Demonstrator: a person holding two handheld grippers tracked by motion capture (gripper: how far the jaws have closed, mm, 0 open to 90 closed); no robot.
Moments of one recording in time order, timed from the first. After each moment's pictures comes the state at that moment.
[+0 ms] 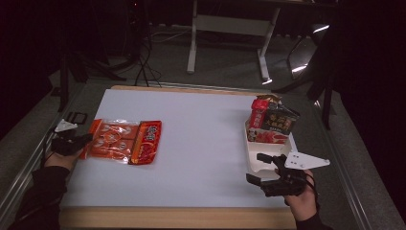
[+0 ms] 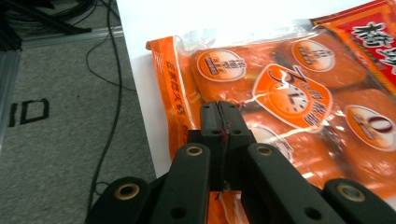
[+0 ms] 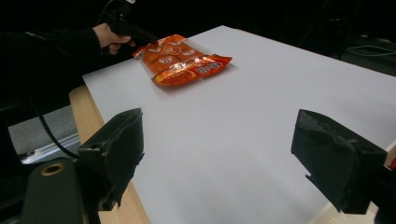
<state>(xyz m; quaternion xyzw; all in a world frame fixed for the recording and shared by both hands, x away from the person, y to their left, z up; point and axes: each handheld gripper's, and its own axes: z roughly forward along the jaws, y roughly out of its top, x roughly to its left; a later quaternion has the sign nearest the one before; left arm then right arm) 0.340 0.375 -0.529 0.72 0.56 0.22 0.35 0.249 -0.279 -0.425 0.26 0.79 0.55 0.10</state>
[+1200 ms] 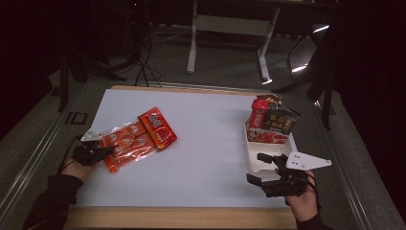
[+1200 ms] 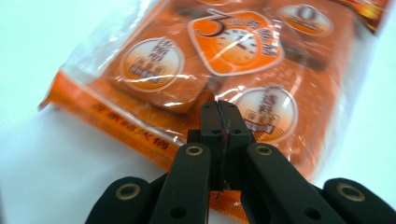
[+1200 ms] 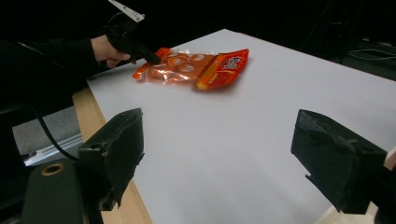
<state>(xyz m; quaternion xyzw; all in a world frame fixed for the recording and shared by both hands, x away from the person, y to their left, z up) 0.315 0.306 -0.535 0.79 0.49 0.15 0.33 0.247 -0.278 -0.421 0.25 0.79 0.55 0.10</state>
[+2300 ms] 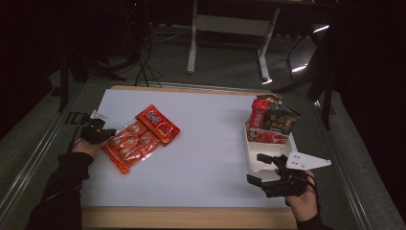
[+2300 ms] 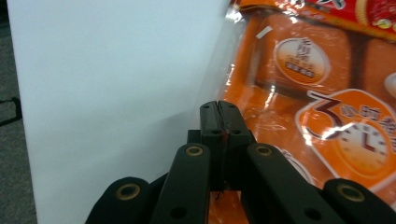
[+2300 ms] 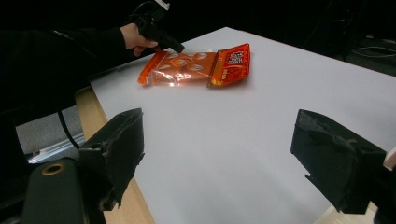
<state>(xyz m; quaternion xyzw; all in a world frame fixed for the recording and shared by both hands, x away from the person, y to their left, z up) 0.392 0.315 -0.532 0.77 0.53 0.18 0.29 0.248 -0.280 -0.424 0.25 0.79 0.55 0.09</state>
